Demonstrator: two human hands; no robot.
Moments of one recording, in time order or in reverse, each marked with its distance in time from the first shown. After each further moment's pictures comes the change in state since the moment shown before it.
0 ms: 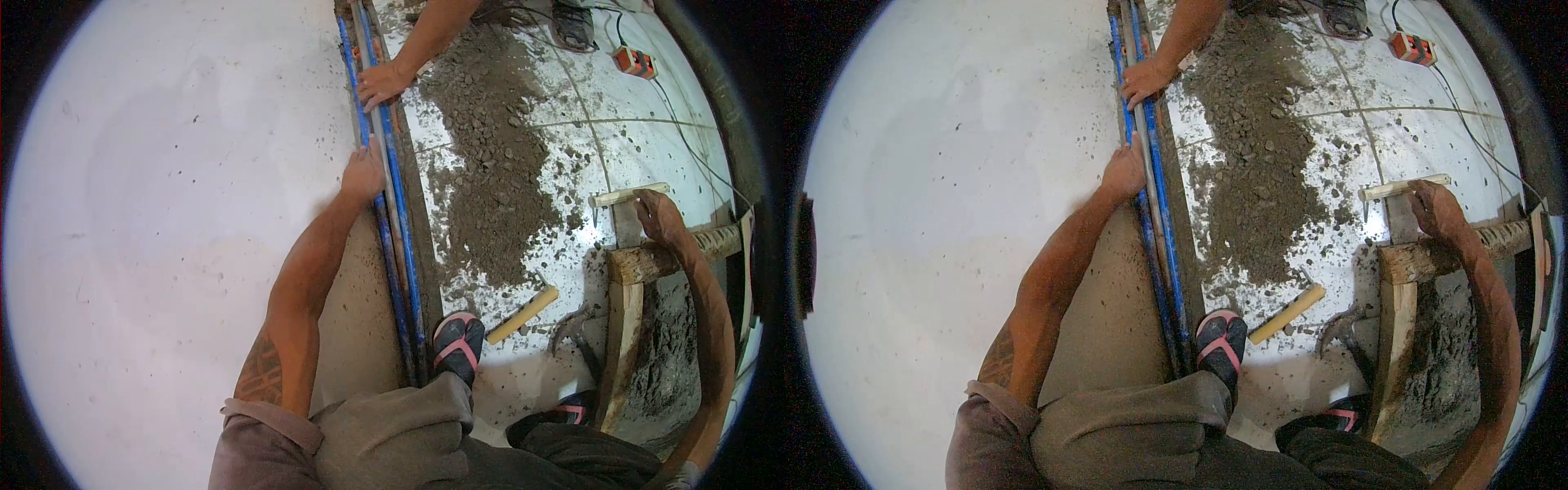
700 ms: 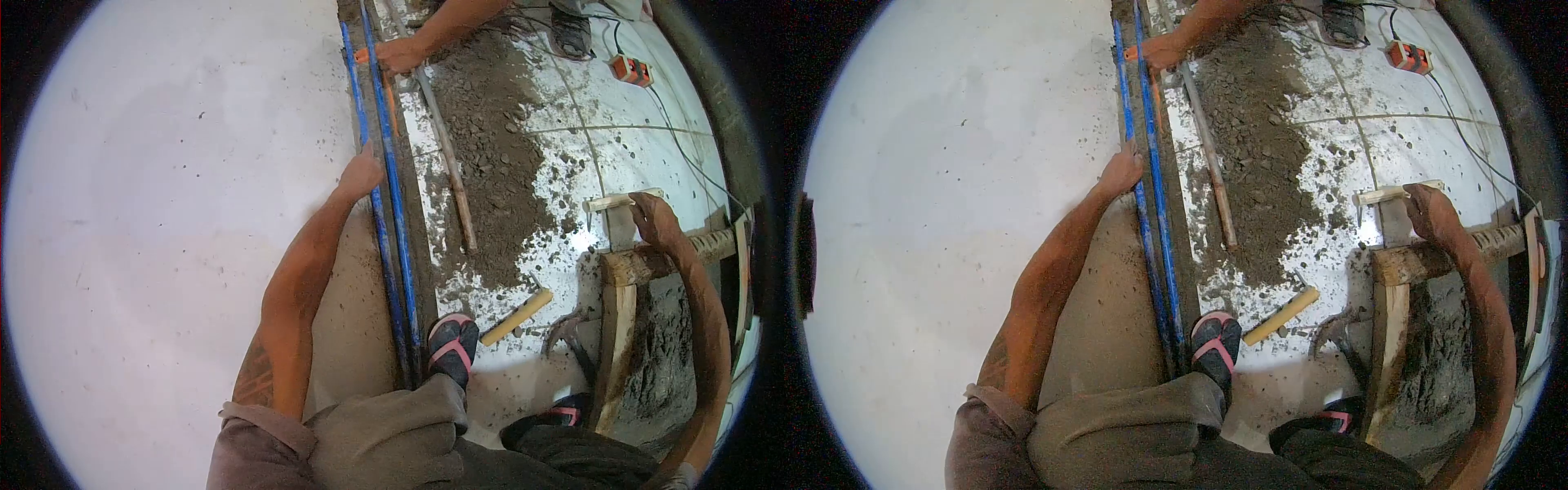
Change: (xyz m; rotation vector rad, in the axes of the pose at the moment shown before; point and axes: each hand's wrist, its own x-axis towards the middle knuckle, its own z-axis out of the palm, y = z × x) left_hand 0.002 -0.006 -0.019 -0.302 0.024 0.056; right_hand -0.003 0.001 -0.006 -0.050 0.077 -0.120
